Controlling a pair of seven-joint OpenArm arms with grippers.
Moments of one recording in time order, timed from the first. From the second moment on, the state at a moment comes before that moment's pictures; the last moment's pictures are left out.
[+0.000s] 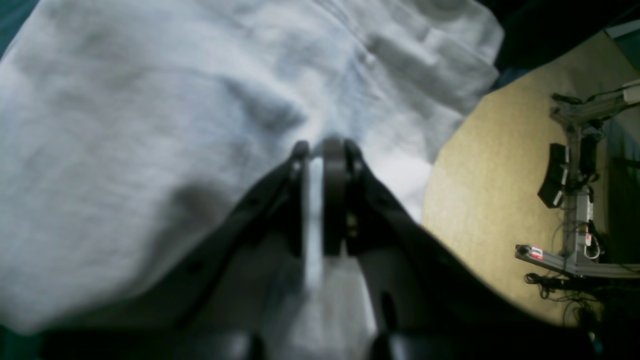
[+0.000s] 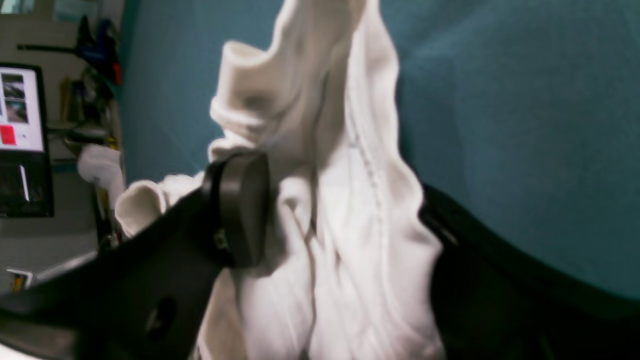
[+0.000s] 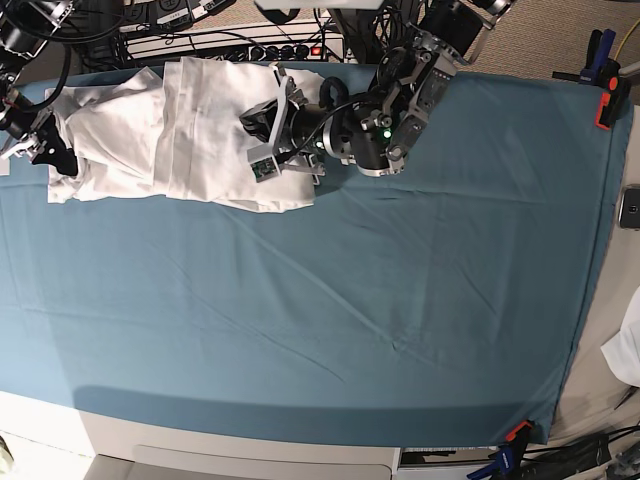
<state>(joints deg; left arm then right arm) -0.7 1.0 31.8 94.2 -31.6 -37.7 61.4 -3.7 38.9 45.8 44.3 75.5 40.2 -76.3</state>
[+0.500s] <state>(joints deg) -0.7 1.0 31.8 94.2 -31.6 -37.7 61.5 -4.5 38.9 45.8 43.9 80.4 39.6 -77.9</state>
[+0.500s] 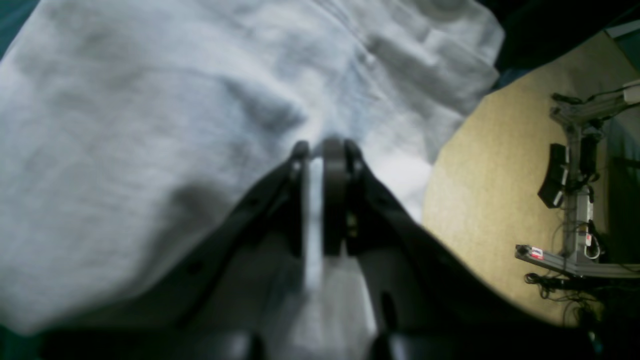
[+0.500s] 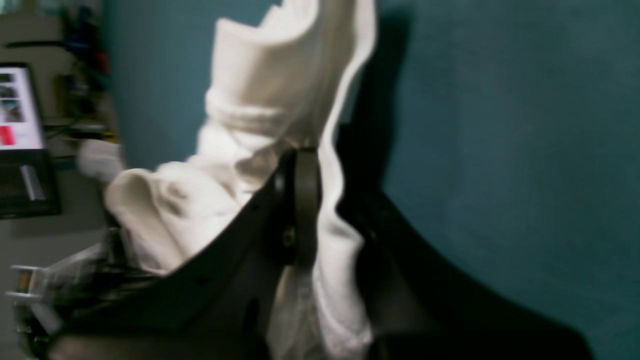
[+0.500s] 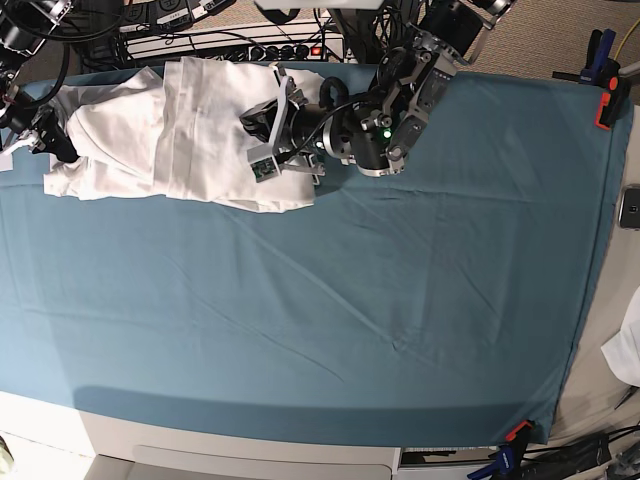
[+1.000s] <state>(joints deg) -0.5 0.7 28.2 98.7 -31.4 -36.6 64.7 -13.8 38.1 51.8 68.5 80.8 39.6 -78.3</state>
